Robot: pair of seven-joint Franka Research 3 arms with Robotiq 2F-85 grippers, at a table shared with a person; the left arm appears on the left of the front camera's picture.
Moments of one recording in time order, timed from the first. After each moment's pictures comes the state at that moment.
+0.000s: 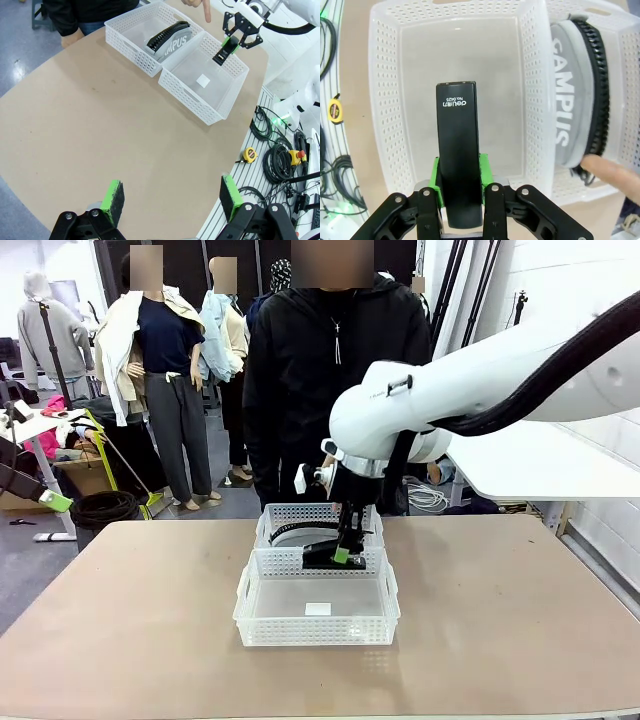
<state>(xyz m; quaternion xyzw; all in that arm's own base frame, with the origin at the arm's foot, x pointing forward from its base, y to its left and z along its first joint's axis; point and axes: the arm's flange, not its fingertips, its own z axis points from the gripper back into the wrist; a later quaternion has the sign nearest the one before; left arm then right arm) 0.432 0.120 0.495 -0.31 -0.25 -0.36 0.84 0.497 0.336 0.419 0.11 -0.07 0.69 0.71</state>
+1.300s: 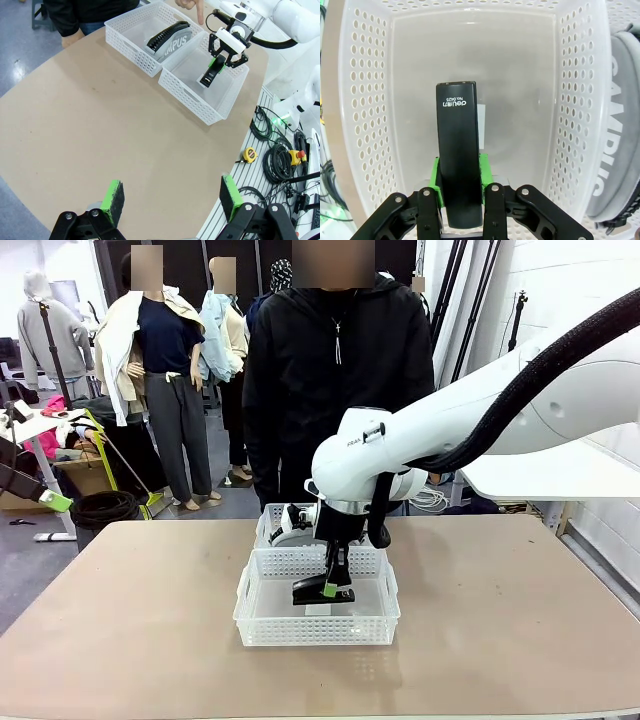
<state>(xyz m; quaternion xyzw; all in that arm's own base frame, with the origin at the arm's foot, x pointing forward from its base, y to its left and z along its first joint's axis) 0.432 0.120 0.495 -0.31 -0.25 -0.36 0.84 0.497 0.363 0.351 0.11 -0.04 0.71 0.69</state>
